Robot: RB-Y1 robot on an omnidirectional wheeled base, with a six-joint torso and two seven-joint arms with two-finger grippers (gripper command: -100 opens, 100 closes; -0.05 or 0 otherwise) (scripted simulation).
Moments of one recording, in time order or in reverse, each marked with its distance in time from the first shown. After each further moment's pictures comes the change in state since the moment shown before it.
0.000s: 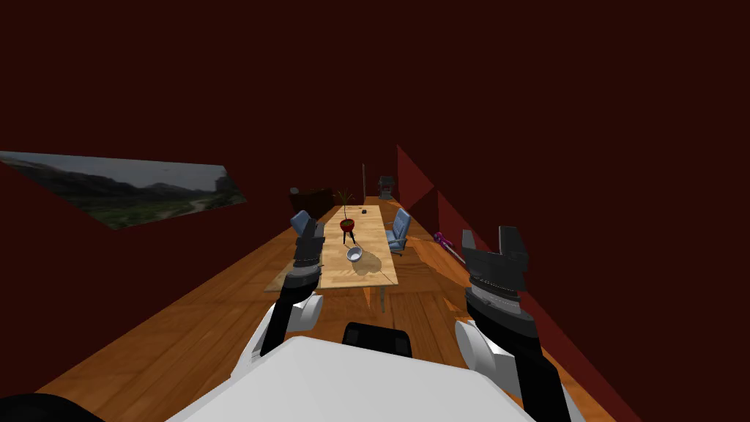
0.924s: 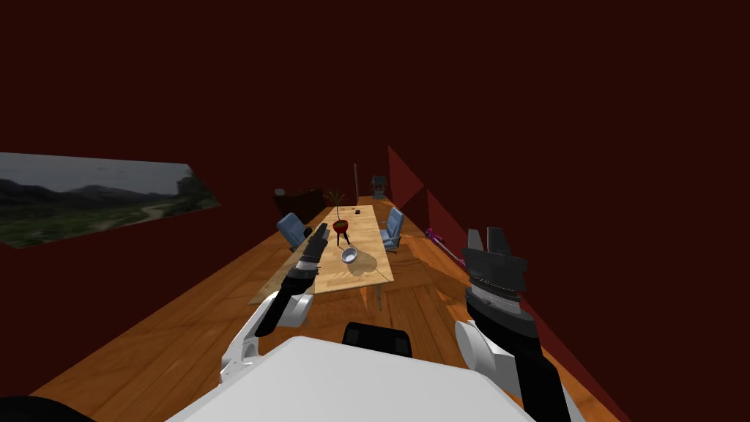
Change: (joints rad) left arm -0.044 0.222 0.058 0.101 0.038 0.190 0.035; right arm 0.000 0.000 0.000 0.000 0.000 0.000 0.000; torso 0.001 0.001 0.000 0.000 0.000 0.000
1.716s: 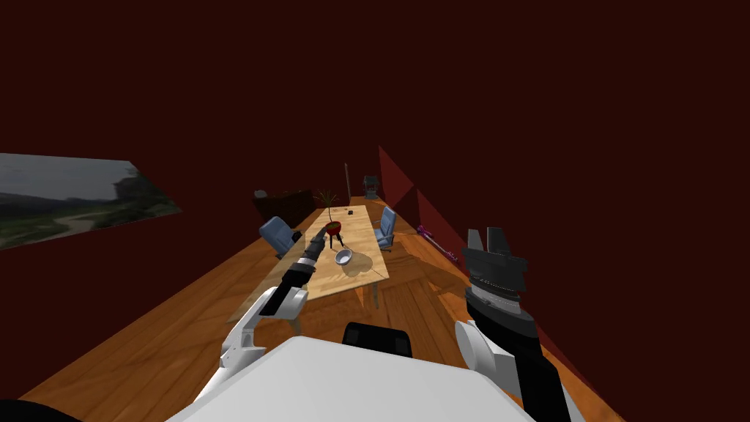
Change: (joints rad) left arm -0.048 0.080 0.065 0.106 0.043 0.227 0.041; right arm 0.000 0.000 0.000 0.000 0.000 0.000 0.000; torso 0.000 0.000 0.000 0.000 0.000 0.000
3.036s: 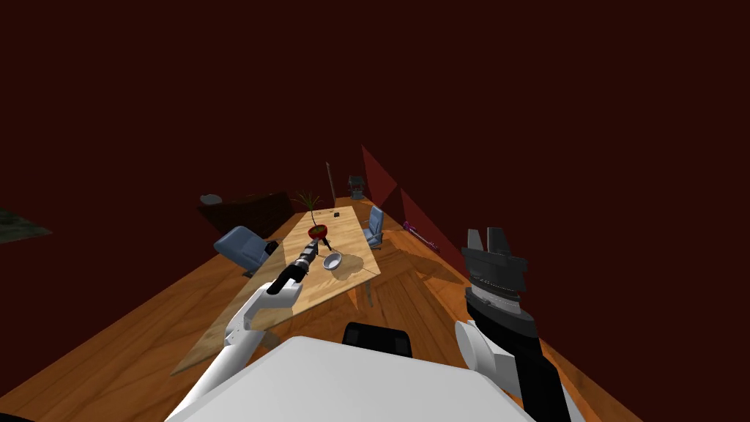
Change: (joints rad) left arm -0.093 0.052 0.112 0.203 0.073 0.401 0.068; right arm 0.000 0.000 0.000 0.000 0.000 0.000 0.000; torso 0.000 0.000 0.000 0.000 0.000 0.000
